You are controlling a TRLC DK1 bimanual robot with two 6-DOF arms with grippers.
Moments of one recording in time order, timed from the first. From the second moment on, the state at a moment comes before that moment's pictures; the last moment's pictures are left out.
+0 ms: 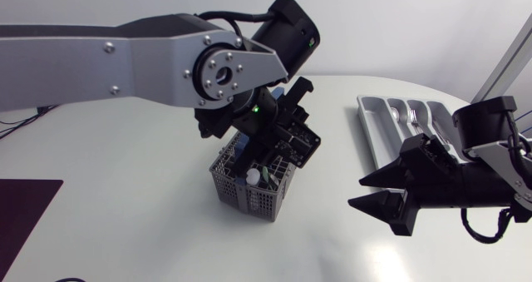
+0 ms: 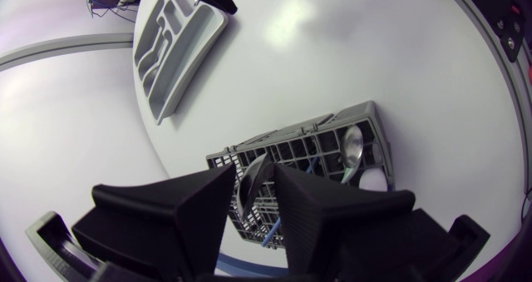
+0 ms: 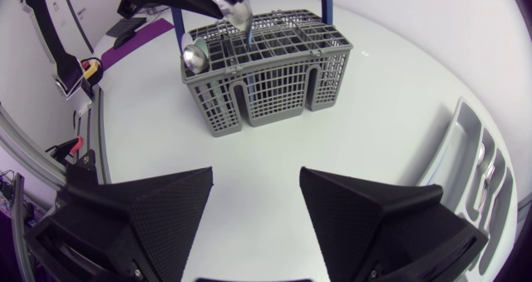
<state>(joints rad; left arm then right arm) -0.87 1.77 1.48 -0.68 -0.10 1.55 0.08 1.10 0.59 -0.50 -0.63 -0.58</state>
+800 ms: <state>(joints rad) -0.88 1.80 1.58 -0.74 -0.17 1.50 0.16 1.05 0.57 -0.49 -0.62 -0.56</state>
